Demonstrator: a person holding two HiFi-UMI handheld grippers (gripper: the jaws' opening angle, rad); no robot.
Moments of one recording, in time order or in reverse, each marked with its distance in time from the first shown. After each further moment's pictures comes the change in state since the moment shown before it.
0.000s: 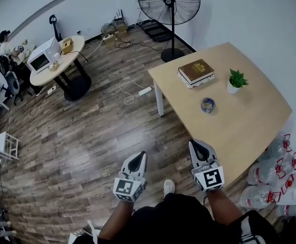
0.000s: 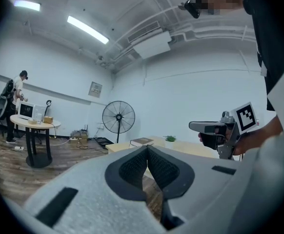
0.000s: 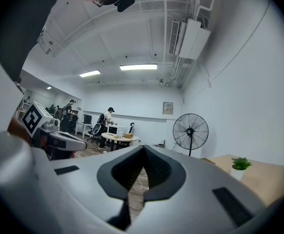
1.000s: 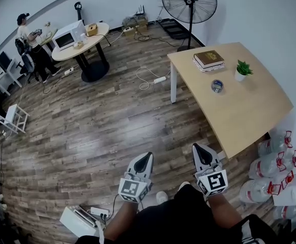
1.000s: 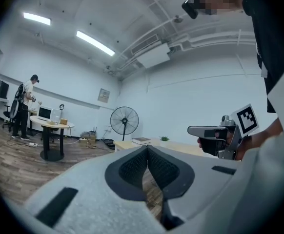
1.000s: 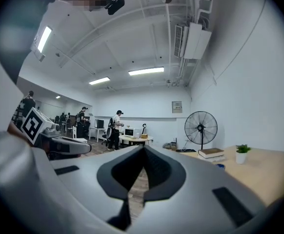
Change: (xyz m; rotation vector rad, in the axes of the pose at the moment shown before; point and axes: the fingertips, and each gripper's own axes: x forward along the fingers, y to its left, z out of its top) left arm -0.228 -0.096 -0.037 -0.038 -0.048 0.085; right arm -0.178 0.163 0.008 0.058 0.004 0.110
